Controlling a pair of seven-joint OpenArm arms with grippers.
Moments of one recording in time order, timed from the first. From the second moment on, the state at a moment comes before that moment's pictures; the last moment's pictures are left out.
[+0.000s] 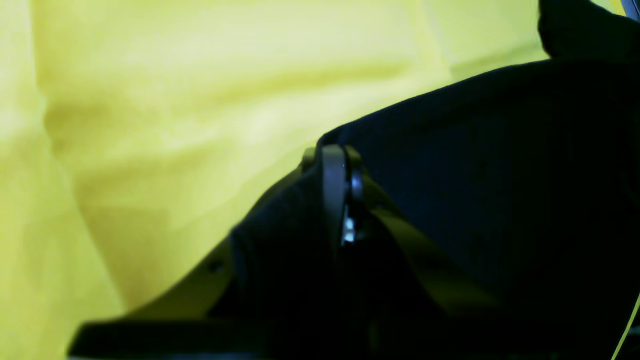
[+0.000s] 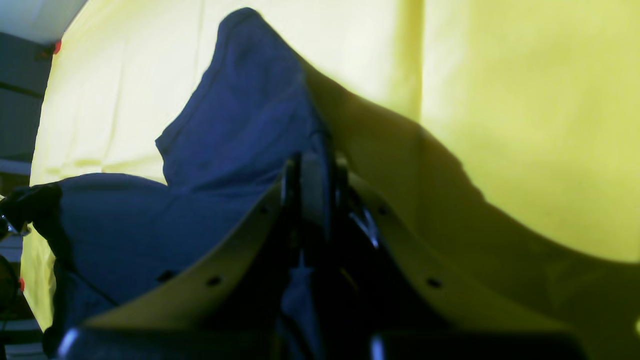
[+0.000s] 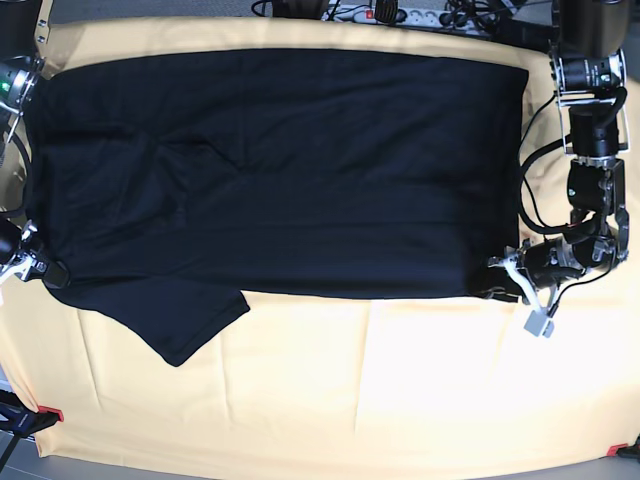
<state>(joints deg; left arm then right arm) -23.8 -29.1 -0.9 59.4 -55.4 -38.9 54.6 23.7 36.0 21.6 42.0 60.7 40.9 -59.7</state>
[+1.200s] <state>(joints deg) -27.9 -35.3 -0.9 59.4 -86.3 -46.7 77.4 8.2 37.9 21.4 70.0 62.2 40.7 -63.4</state>
